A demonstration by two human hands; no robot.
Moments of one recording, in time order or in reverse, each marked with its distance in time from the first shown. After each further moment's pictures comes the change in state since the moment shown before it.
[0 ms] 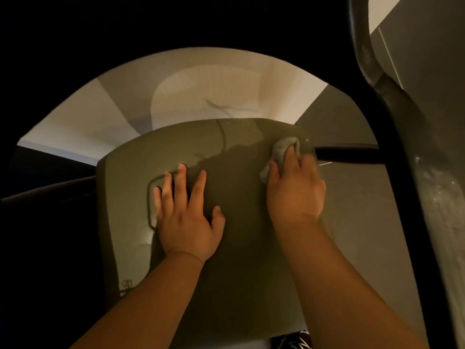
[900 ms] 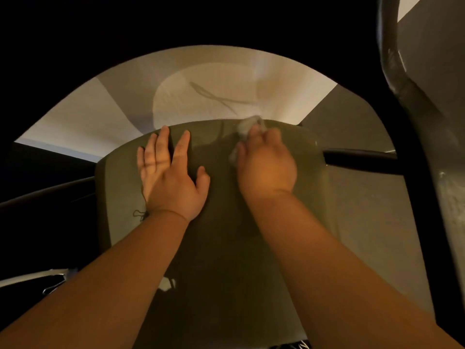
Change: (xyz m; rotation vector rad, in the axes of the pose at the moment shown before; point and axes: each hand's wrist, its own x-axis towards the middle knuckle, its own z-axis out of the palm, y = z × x) left_hand 0.081 -0.022 -0.014 -0.068 0.062 -0.038; right_hand 0.033 -0.073 0.000 -0.005 -0.148 -0.184
